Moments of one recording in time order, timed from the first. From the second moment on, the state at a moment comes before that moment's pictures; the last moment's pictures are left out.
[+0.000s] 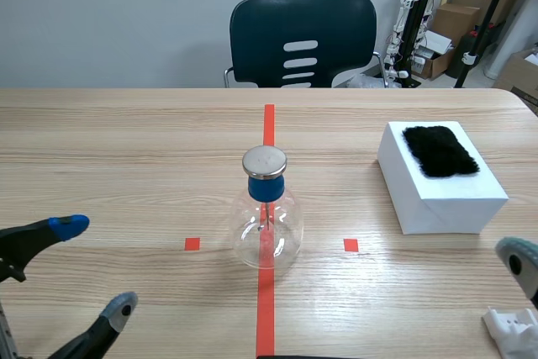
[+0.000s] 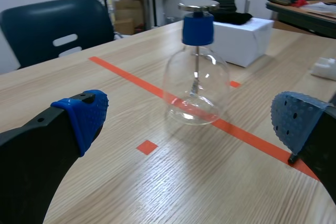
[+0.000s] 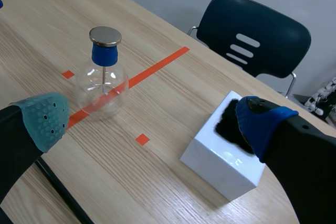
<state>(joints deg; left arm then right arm) 21.8 -37.9 20.6 66.6 -2.2 -24.5 -69.8 -64.9 20.9 33.0 121.3 1.0 38.5 36.2</state>
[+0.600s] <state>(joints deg) 39.9 -39.2 5.7 84.5 -4.2 -24.5 -57.0 -64.9 9.5 31.9 121.3 -5.7 41.0 34.9</state>
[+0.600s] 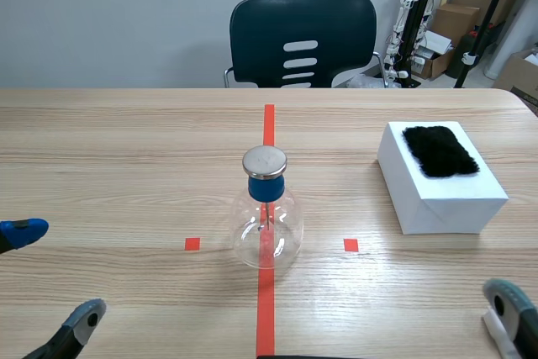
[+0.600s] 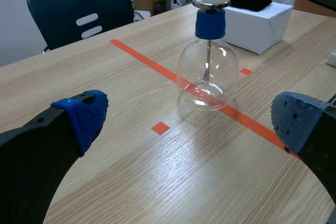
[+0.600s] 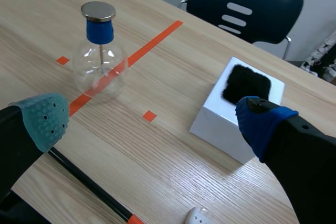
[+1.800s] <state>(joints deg) 58.9 -39.2 5.7 100.9 4.0 -22.3 -51.2 -68.4 17.3 23.0 121.3 -8.1 38.0 39.8</state>
